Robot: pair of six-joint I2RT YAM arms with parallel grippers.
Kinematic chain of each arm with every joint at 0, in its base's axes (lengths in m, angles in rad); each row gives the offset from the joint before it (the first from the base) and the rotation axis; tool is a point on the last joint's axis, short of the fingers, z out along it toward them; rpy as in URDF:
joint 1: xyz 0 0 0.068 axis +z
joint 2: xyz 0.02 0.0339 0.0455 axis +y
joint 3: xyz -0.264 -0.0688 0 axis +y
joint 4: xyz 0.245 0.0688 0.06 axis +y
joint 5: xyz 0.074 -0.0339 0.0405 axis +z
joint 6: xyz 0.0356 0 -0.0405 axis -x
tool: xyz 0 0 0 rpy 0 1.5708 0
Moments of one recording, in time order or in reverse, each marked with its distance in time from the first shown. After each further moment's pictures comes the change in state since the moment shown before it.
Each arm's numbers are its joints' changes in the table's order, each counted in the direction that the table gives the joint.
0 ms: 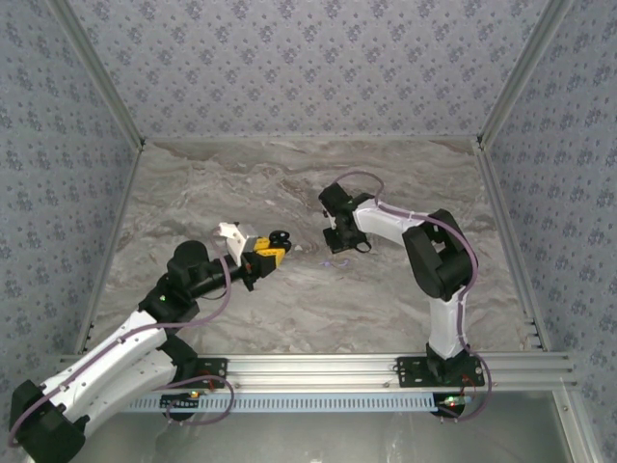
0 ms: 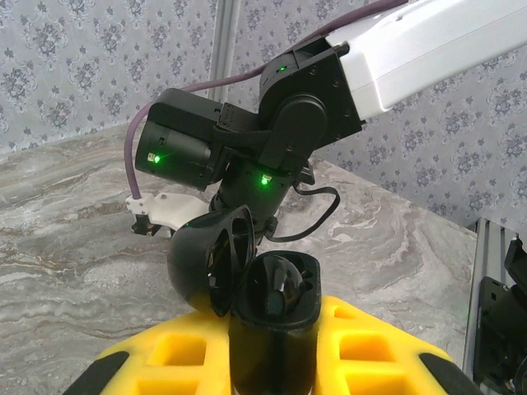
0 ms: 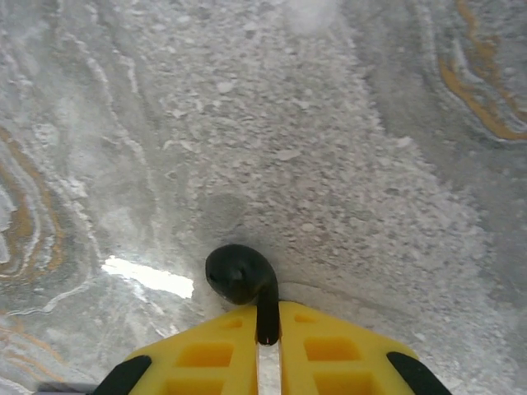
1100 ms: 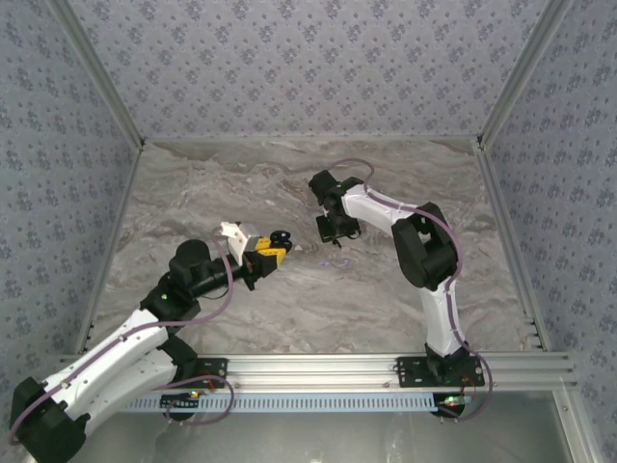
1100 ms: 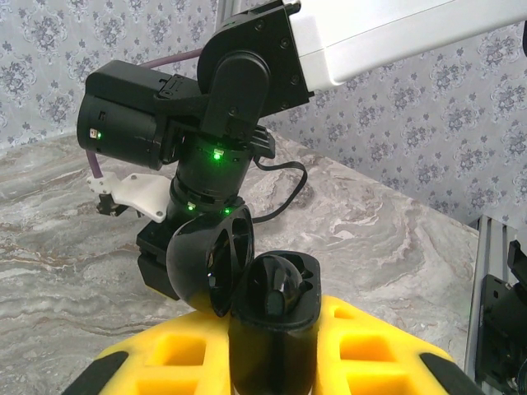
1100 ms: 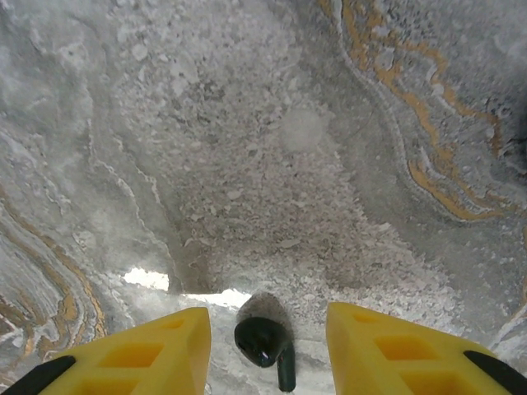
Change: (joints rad) left arm 0.000 0.017 0.000 -0.006 0.000 0.000; right arm 0.008 0.140 -0.275 0.194 -0.030 -0.052
